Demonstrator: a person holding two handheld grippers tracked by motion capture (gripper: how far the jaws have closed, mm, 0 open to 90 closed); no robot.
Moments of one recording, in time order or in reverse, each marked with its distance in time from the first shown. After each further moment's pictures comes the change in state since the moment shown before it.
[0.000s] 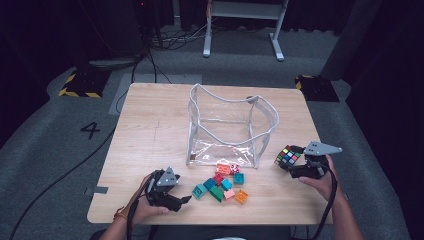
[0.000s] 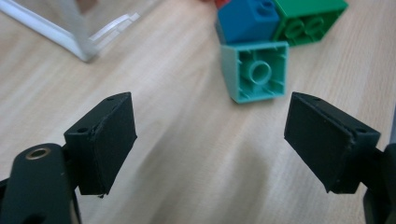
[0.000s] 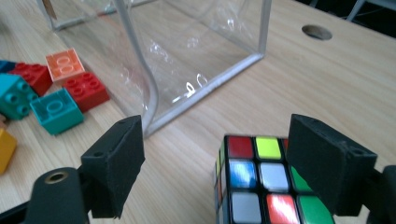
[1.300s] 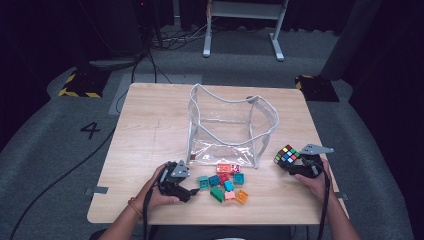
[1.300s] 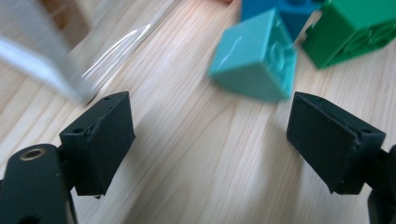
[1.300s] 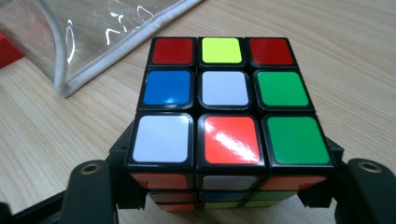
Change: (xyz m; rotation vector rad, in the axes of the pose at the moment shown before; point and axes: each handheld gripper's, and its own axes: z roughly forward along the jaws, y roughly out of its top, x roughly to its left) left arm 0.025 0.017 0.031 0.019 0.000 0.052; right arm -0.027 -0.044 0.034 0.096 -0.057 0.132
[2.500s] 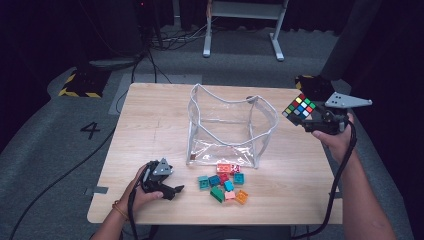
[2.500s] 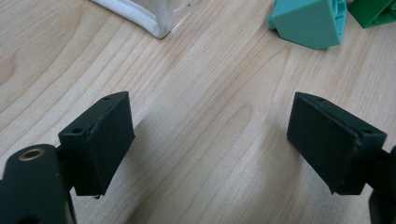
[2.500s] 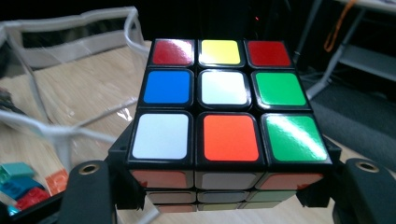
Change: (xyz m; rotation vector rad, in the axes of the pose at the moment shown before) left arm 0.018 -0.026 -0.026 0.004 0.060 -0.063; right arm -0.006 0.163 -0.089 -0.282 0.074 -0.144
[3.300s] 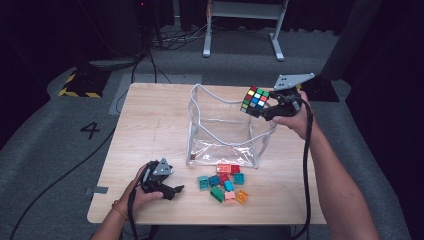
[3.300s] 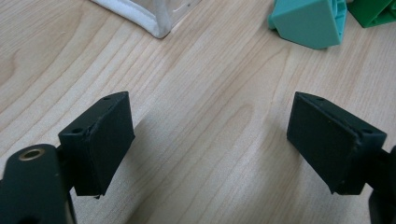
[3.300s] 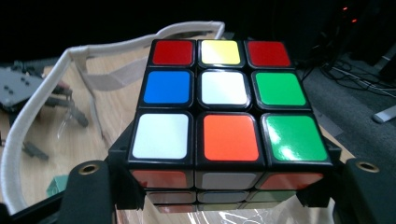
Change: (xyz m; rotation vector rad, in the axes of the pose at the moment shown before) left arm 0.000 0.000 0.000 -0.001 0.000 0.001; right arm 0.043 0.067 0.097 0.137 0.250 -0.143
